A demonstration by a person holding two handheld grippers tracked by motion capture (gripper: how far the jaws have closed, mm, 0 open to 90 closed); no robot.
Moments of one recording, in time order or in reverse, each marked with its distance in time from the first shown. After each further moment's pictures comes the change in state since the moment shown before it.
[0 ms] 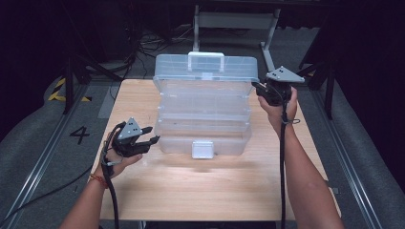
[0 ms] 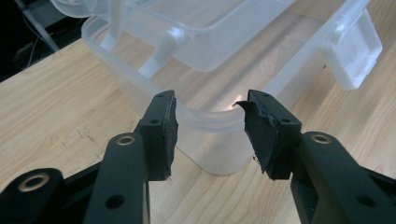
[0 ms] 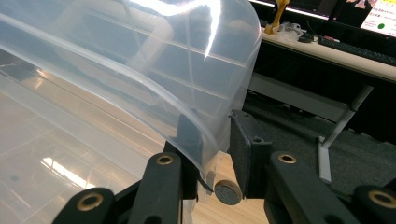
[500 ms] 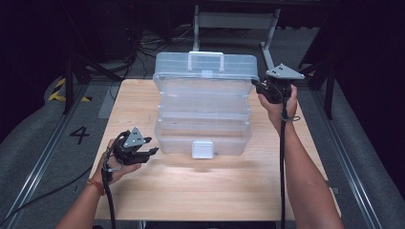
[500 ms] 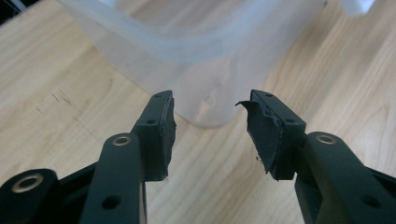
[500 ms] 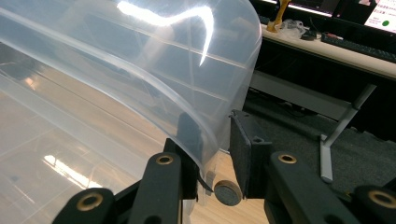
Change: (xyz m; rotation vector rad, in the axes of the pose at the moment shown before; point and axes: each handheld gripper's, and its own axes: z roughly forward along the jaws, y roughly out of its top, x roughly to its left) left arm -0.009 -0.024 0.008 0.136 -0.024 0.051; right arm -0.004 0.004 0.004 0.015 0.008 -0.001
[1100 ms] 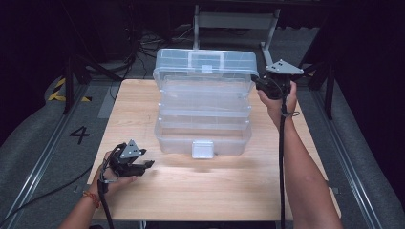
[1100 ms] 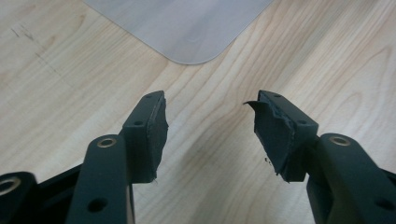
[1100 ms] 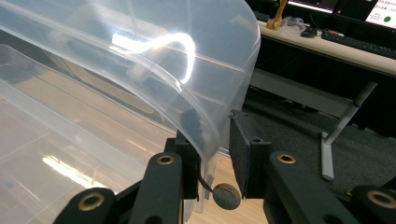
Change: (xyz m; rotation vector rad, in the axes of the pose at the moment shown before) left arm -0.007 -0.039 0.001 0.043 -0.024 -0.078; right arm -0.006 0.007 0.009 0.010 0.000 0.015
